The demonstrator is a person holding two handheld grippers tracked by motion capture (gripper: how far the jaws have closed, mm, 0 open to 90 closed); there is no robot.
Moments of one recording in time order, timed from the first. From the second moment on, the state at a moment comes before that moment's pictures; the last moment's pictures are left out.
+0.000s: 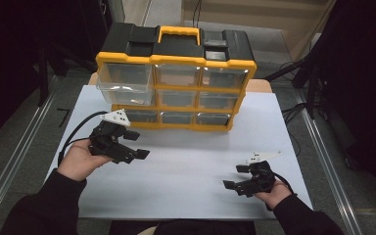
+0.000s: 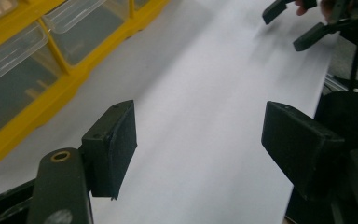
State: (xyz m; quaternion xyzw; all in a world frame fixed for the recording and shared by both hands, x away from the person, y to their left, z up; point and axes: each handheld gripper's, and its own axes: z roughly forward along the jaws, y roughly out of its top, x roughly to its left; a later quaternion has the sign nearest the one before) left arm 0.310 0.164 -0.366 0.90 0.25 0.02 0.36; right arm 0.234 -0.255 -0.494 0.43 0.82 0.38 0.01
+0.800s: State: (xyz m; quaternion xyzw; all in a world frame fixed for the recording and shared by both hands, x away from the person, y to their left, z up) left arm 0.306 0.173 -0.435 0.88 0.29 0.03 0.37; right arm 0.235 -0.256 -0.494 0.44 0.82 0.37 0.02
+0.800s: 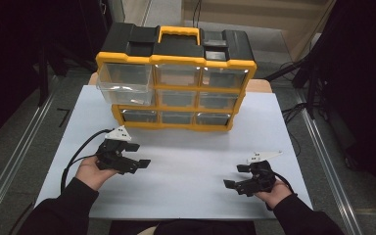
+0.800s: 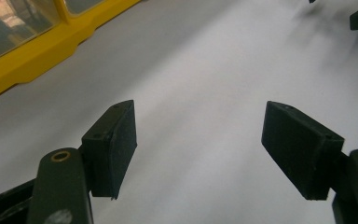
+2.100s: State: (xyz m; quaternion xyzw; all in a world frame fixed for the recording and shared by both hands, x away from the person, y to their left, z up) left arm 0.302 0.218 -0.464 0.88 0.33 0.01 0.34; right arm 0.236 -0.261 -0.495 0.45 0.81 0.37 0.02
